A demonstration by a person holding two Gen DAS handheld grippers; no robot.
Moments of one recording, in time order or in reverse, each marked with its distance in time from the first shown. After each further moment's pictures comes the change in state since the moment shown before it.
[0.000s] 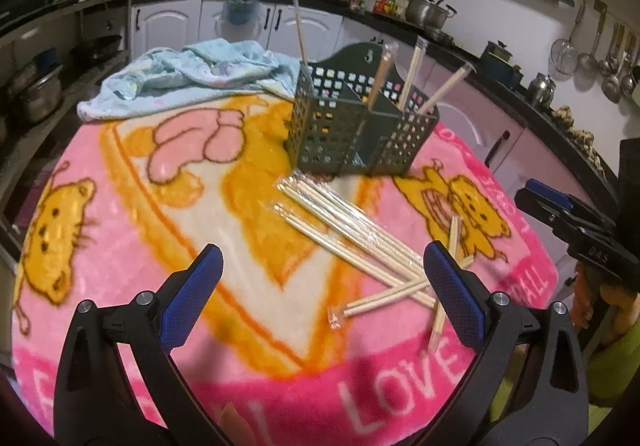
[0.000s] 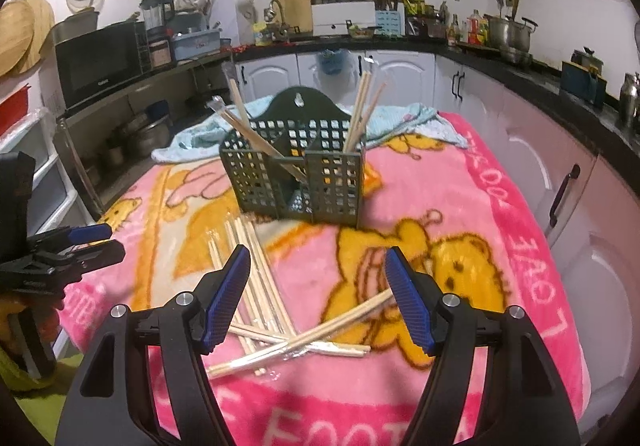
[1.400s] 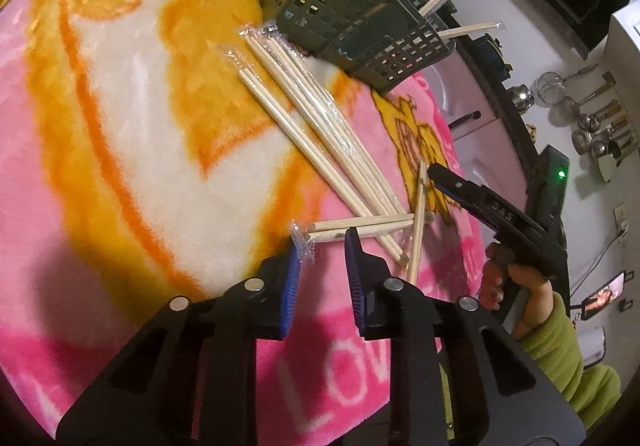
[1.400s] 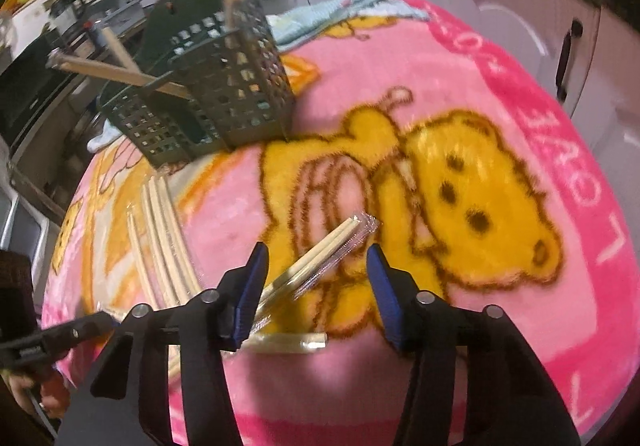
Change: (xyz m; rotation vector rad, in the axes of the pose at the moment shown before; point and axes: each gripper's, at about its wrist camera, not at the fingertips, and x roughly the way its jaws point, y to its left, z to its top) left arm 0.080 0.025 -0.048 -0.330 0.294 -0.341; right arm 0.097 -0.066 -0.032 0.287 0.290 -0.036
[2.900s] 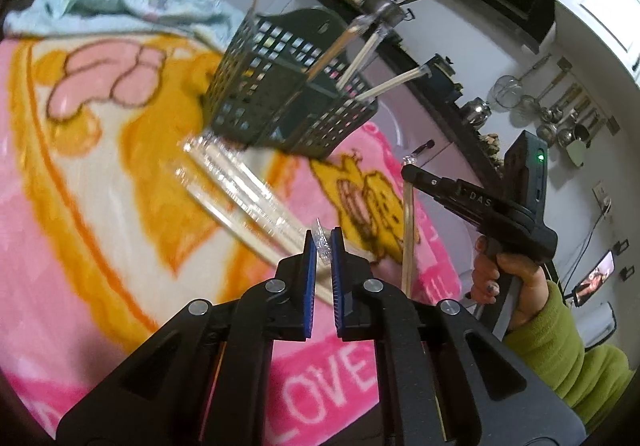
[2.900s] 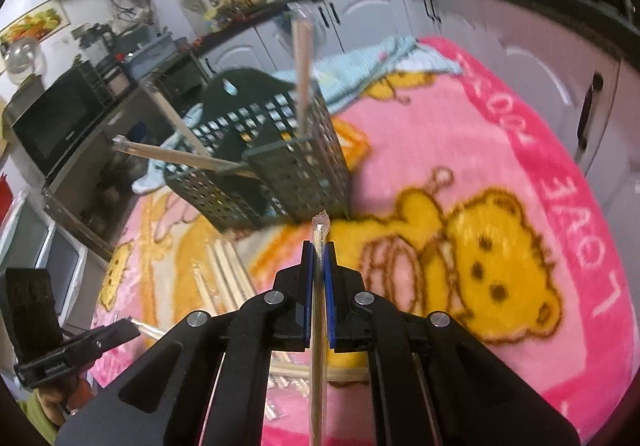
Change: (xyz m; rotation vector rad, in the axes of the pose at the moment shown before) left arm -0.048 -0.050 0.028 0.179 -0.167 -0.065; right arm -0.051 0.031 0.045 -0.023 -0.130 0.124
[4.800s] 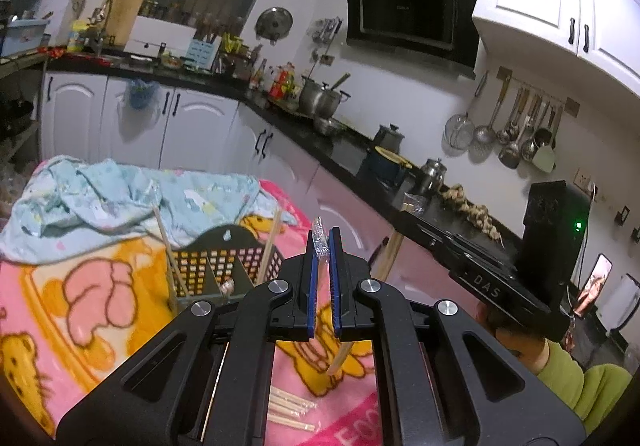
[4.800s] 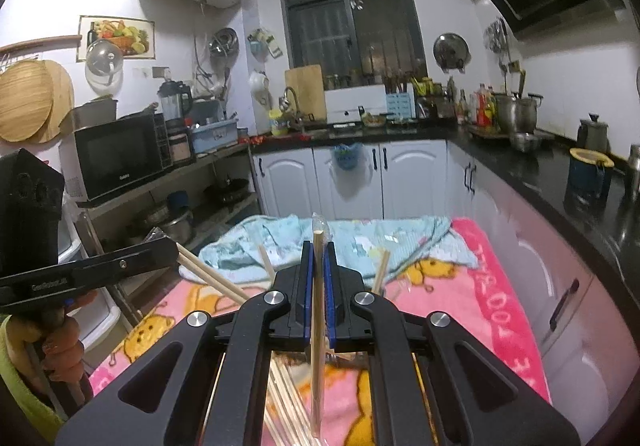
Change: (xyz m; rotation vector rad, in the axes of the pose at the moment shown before) left arm -0.072 -0.122 0.113 0.307 -0.300 -0.008; right arm -0.130 0.087 0.065 -0.291 -0.442 0.041
